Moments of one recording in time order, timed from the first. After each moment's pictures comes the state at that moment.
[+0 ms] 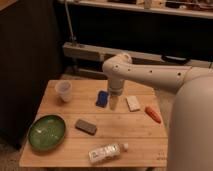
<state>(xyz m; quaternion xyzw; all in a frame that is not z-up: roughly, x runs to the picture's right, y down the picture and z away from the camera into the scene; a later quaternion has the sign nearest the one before) 0.058 0.061 0.784 -0.32 0.03 0.12 0.94</state>
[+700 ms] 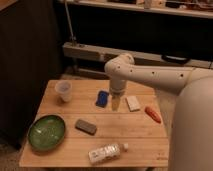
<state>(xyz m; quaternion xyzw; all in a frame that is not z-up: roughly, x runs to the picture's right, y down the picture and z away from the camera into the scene) 0.046 0.065 0.782 -0.32 0.01 0.08 0.94</state>
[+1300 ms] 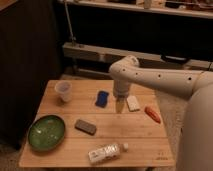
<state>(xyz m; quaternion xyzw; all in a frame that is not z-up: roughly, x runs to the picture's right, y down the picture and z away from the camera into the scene) 0.074 0.072 0.780 -0.32 0.01 0.05 0.95</state>
